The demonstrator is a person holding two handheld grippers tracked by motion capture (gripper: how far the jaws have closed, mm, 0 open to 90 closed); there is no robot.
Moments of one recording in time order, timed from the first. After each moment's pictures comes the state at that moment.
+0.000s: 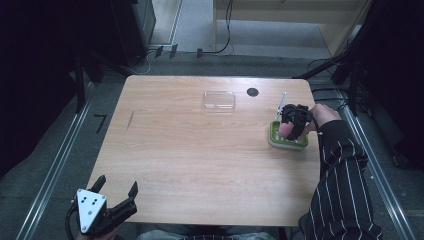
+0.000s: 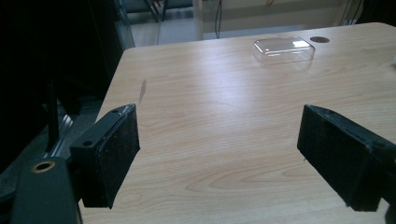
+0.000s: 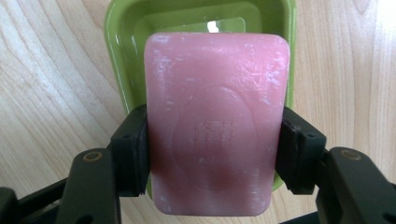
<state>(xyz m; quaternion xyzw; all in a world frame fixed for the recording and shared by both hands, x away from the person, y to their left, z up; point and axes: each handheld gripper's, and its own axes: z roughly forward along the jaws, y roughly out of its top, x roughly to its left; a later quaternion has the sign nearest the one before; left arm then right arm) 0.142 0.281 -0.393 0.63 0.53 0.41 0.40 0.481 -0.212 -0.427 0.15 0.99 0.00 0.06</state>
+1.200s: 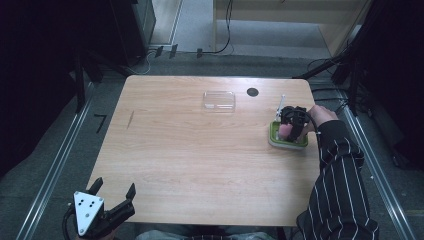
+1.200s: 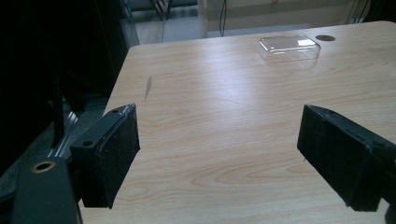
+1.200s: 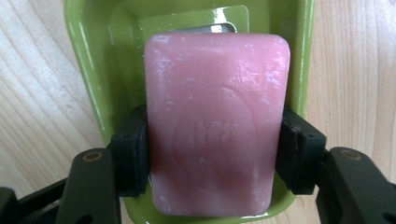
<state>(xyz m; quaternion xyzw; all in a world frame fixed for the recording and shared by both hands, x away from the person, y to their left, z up) 0.138 0.284 -0.393 0.63 0.53 0.41 0.40 0.492 -0.215 -0.446 0.14 0.99 -0.01 0.04</state>
